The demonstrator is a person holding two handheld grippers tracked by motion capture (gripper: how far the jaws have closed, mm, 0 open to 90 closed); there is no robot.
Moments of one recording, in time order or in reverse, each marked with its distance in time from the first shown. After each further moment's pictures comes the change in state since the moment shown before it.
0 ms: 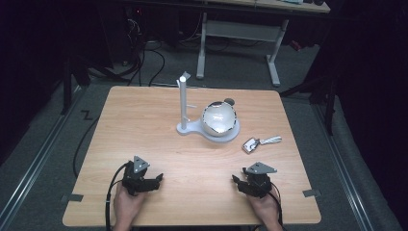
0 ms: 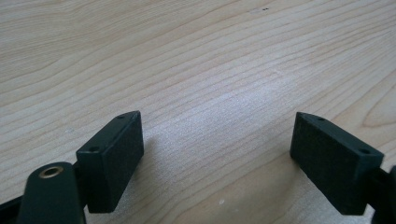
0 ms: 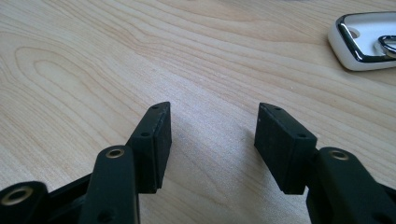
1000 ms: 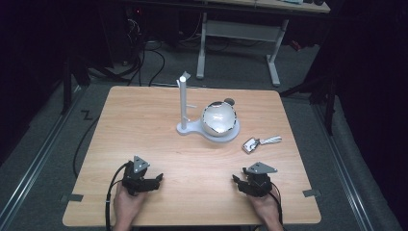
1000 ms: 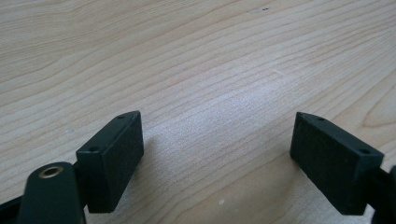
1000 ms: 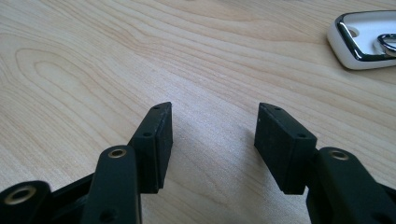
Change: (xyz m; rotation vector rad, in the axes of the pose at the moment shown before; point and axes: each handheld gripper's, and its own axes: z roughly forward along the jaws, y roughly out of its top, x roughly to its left) left arm 0.000 0.000 0.000 0.000 0.002 -0.003; right arm -0.001 0.000 0.000 -0.002 0.001 0.008
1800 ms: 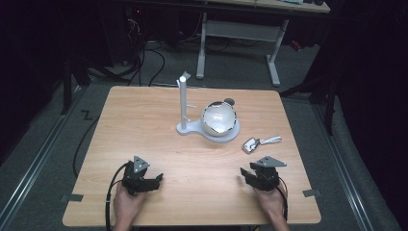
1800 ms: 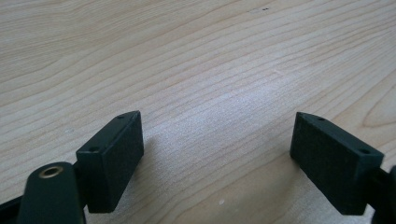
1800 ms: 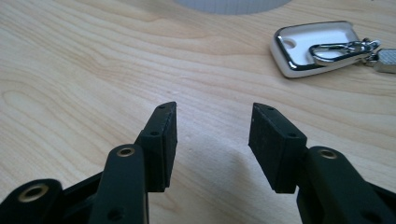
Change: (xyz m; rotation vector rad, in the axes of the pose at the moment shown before) left arm 0.000 0.000 0.000 0.001 0.000 0.000; right arm -0.023 0.011 -0.011 -0.011 -0.048 0.074
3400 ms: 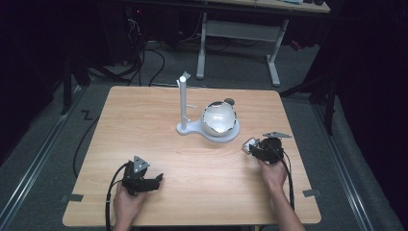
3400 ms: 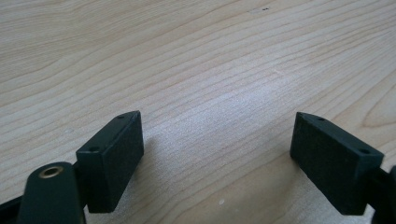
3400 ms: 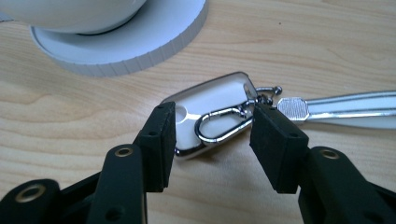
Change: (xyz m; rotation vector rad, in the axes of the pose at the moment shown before) left arm 0.000 0.000 0.000 0.000 0.000 0.001; right arm -0.061 0.052 0.038 0.049 -0.114 0.185
